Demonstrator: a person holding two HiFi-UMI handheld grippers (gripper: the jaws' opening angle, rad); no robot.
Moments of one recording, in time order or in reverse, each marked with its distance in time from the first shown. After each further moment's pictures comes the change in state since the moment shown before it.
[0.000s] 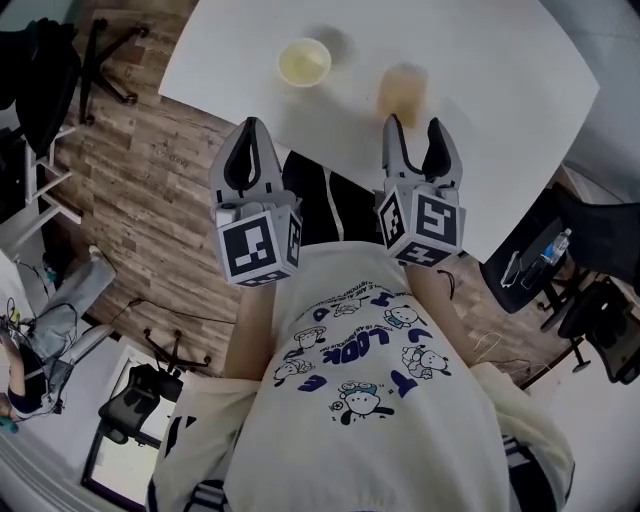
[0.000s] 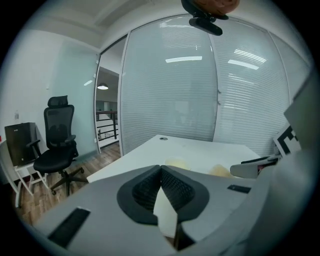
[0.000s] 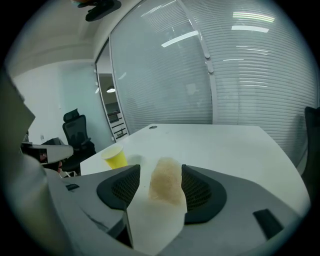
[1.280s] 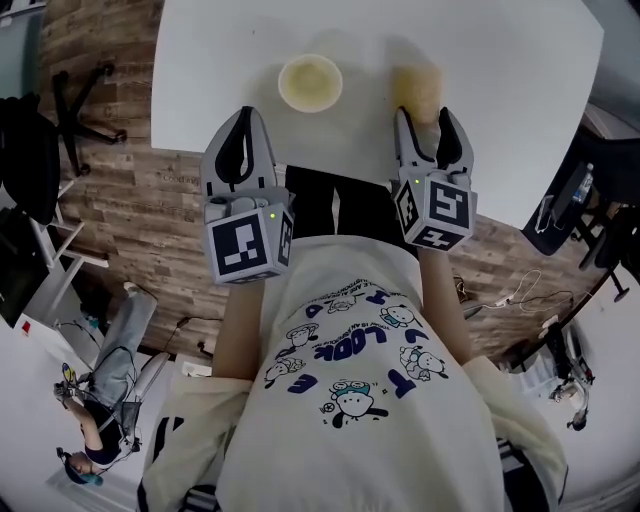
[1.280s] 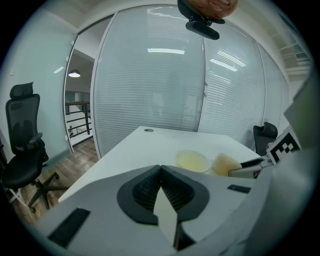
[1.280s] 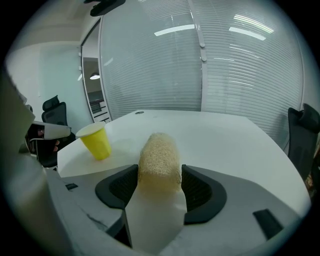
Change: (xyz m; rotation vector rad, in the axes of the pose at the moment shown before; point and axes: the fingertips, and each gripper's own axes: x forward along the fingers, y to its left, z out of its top) left arm 0.075 0.016 -0.005 0.108 0.099 -0.303; right arm 0.026 -0.013 -0.049 0.017 0.106 -0.202
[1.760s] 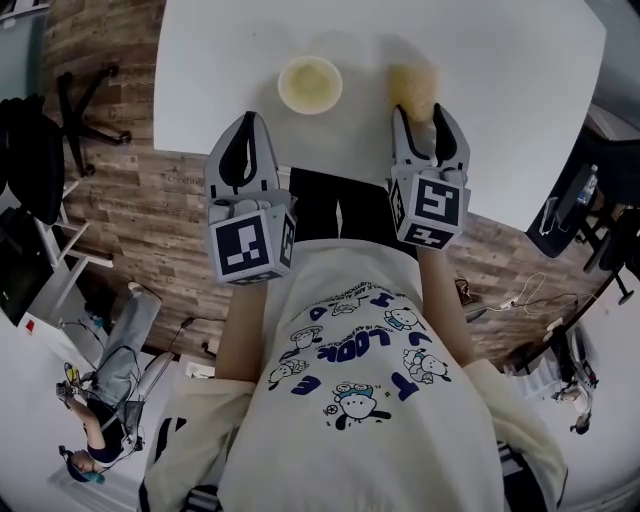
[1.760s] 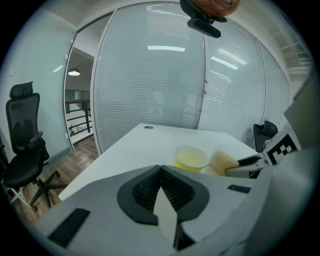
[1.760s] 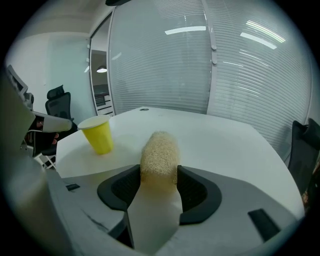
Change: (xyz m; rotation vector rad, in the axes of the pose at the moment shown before) left arm 0.000 -0.001 -0.009 0.000 0.030 0.001; right arm 0.007 0.009 0.000 -0.104 0.015 -0.001
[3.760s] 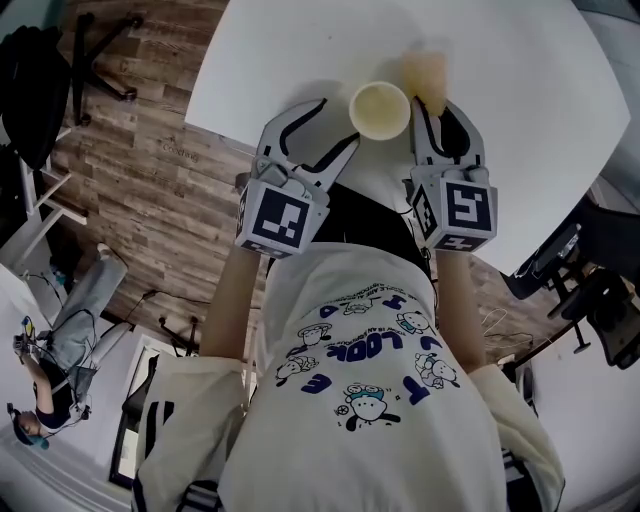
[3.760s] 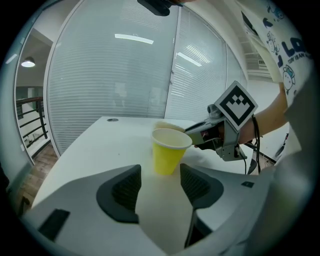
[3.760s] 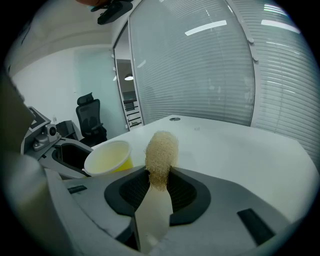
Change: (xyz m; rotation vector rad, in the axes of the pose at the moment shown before) left arm 0.028 -0.044 -0.026 0.223 0.080 -0.409; right arm 0.043 0.066 0.069 -0.105 -0.054 0.335
